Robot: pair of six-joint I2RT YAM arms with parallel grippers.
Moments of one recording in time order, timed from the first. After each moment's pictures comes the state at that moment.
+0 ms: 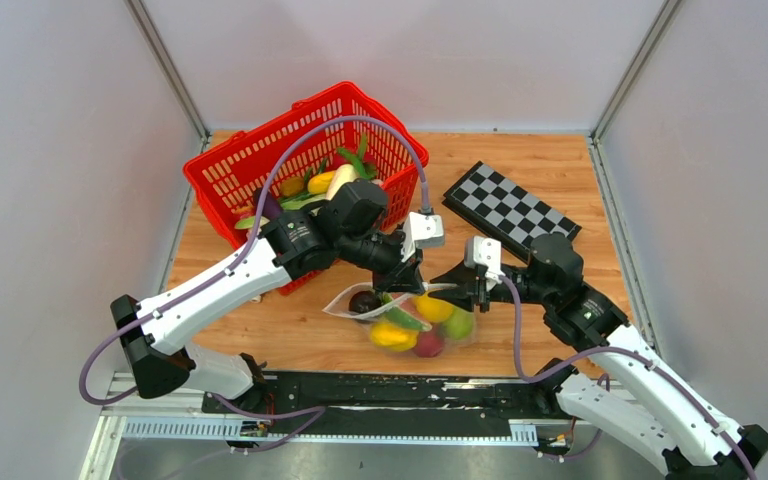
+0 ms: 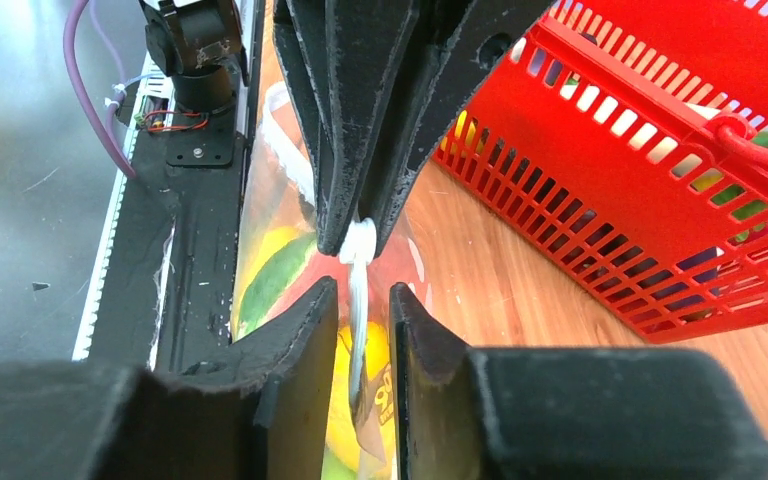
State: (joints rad) left arm -0.98 1.36 1.45 -0.76 0.57 0.18; right arm 0.66 0.72 0.76 -0.25 -0.75 -0.31
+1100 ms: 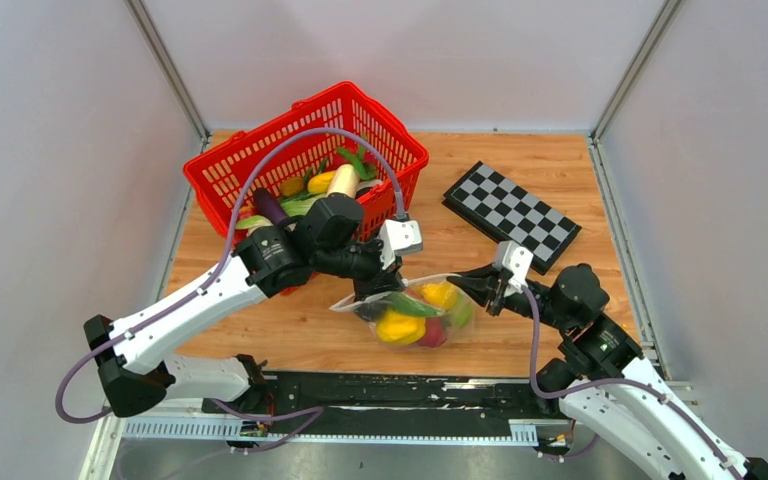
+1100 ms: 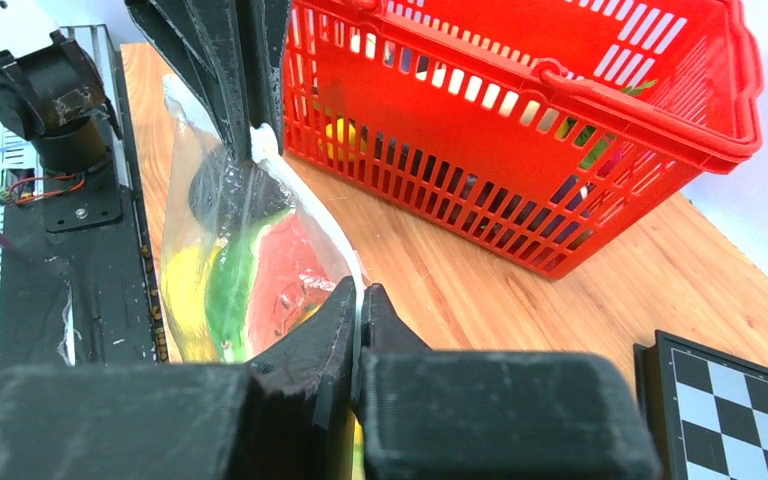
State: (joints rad) left arm -0.97 1.22 1.32 -0.74 0.40 0.18; right arm 0.67 0.49 0.60 -0.15 -0.45 -0.18
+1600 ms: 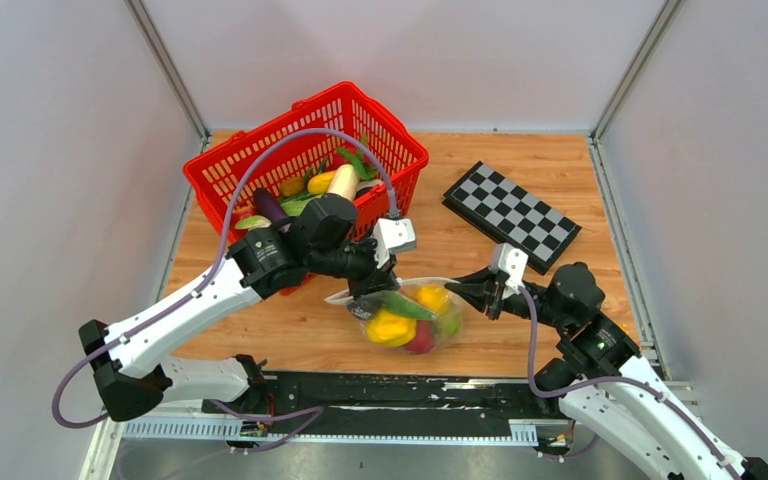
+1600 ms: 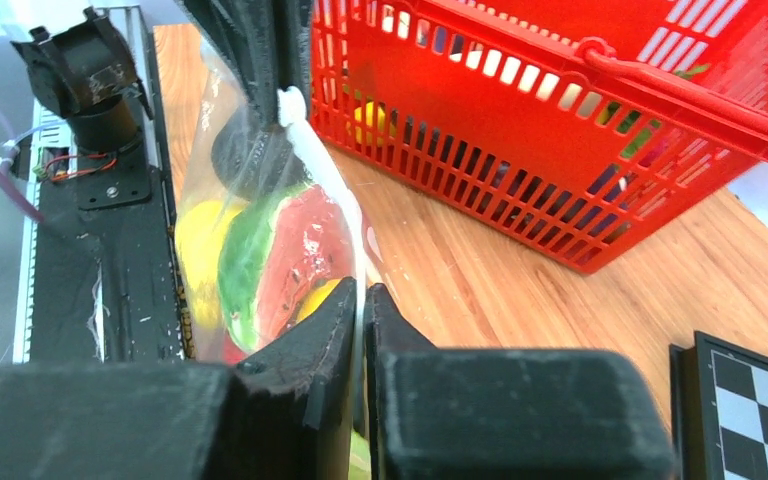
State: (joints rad) left arm -0.95 1.18 1.30 -0.74 0.38 0.16; right arm 0.66 0.48 0.59 -0.17 -0.50 -0.17
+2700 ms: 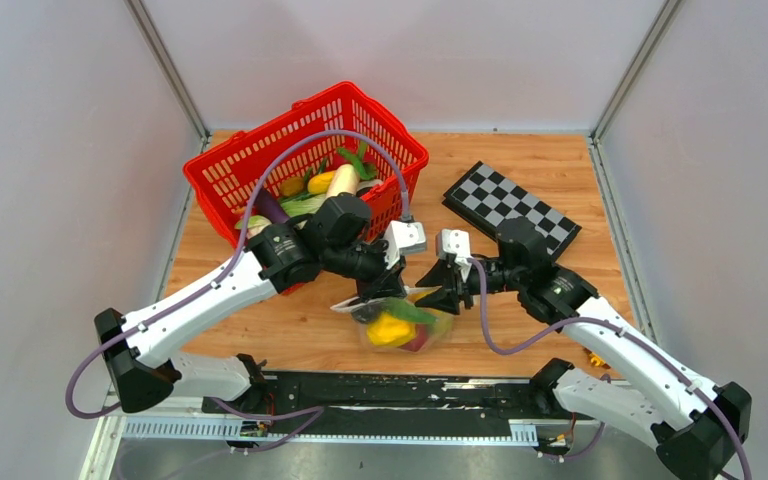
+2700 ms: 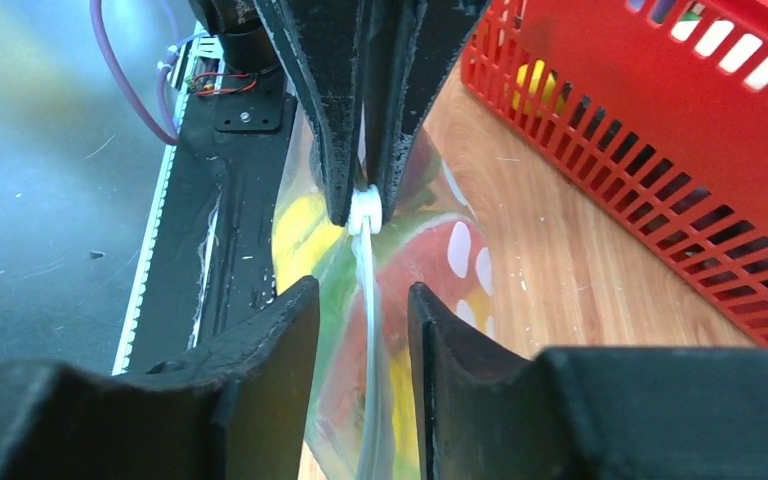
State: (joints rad) left arm -0.95 1.25 1.30 -0.74 0.47 0.14; right arm 0.68 0.91 0.80 -0.28 -0.83 -0.31
